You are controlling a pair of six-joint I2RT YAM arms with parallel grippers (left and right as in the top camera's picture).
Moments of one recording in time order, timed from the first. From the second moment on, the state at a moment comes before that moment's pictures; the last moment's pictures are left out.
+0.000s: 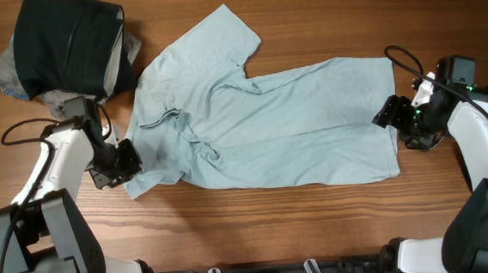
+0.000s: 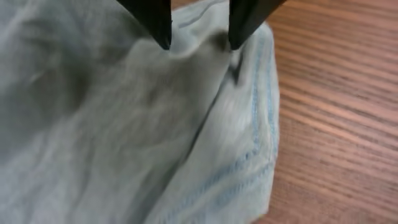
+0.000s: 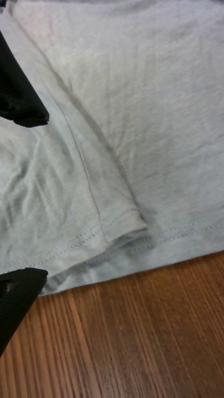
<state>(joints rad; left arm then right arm) 0.21 1.66 0.93 -0.87 0.14 -0.24 -0.30 1.56 1.00 -0.84 -0.26 0.25</state>
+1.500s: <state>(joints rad) 0.29 1.69 0.95 -0.68 0.24 -0.23 -0.51 1.60 0.85 -0.79 -0.04 0.42</state>
